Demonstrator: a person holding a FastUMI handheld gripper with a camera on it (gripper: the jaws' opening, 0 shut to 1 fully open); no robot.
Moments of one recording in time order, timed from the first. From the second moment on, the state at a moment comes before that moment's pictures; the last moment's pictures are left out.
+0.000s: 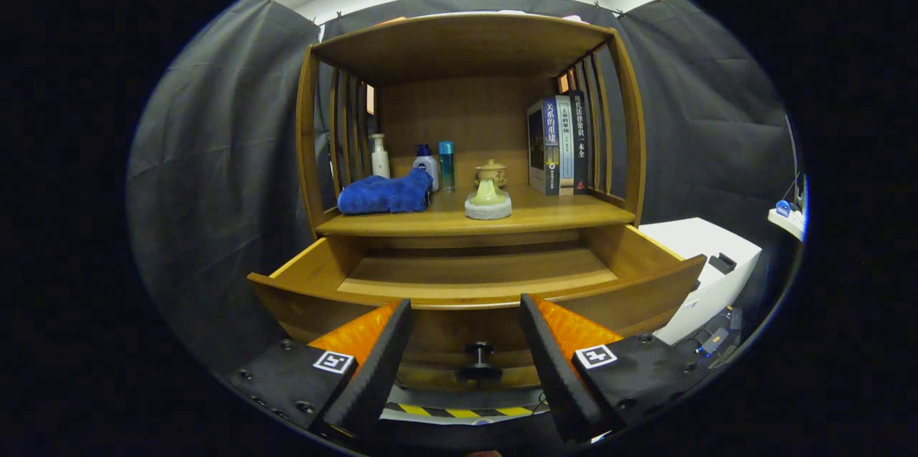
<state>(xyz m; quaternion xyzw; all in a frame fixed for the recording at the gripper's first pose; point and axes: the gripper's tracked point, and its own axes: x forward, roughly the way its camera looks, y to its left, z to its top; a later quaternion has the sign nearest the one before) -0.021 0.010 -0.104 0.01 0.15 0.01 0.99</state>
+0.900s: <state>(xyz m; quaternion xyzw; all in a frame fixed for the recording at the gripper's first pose) 0.000 -0.010 -0.127 -0.03 0.19 -0.01 0.98</state>
